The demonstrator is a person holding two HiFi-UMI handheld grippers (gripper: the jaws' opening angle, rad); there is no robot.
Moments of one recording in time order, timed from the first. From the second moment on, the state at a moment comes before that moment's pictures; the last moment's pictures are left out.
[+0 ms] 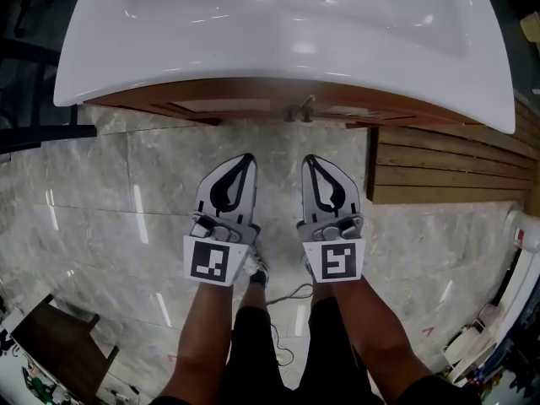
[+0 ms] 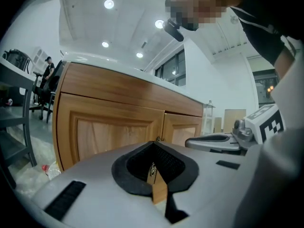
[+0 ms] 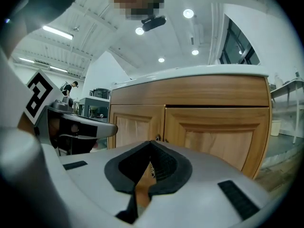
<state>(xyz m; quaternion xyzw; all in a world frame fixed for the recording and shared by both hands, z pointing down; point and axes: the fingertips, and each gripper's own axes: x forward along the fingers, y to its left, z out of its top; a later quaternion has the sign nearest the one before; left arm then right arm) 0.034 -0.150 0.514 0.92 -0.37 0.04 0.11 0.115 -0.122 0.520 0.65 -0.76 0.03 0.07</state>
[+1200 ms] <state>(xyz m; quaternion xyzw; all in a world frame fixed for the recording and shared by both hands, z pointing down) 0.039 -0.157 0.562 0.93 -0.35 0.07 0.12 0.141 -0.187 0.611 0.69 -0.71 0.04 0.13</state>
